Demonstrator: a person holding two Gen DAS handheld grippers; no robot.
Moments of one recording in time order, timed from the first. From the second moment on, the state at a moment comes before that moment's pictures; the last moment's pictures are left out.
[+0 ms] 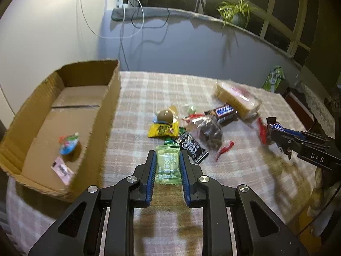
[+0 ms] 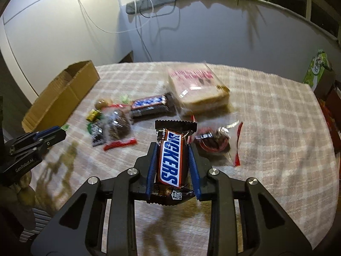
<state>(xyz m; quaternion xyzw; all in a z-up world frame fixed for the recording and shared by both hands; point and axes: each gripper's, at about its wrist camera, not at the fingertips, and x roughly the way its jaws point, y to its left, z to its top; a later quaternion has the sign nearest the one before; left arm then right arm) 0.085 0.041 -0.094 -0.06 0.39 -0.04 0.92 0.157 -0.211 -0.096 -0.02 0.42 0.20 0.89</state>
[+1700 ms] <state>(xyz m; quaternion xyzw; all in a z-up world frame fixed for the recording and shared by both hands) 0.061 0.195 -0.076 -0.14 0.34 0.10 0.92 0.167 0.063 -0.060 -0.11 0.37 0.40 0.83</state>
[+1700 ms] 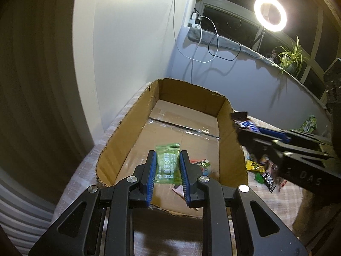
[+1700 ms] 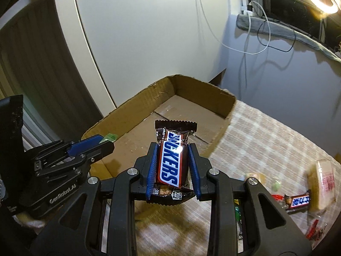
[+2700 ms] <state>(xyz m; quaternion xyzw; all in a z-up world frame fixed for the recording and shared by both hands) 0.064 0.186 -0.071 -0.13 0.34 0.11 0.93 0.169 0.054 -0.051 -0.11 0.35 0.39 0.85</state>
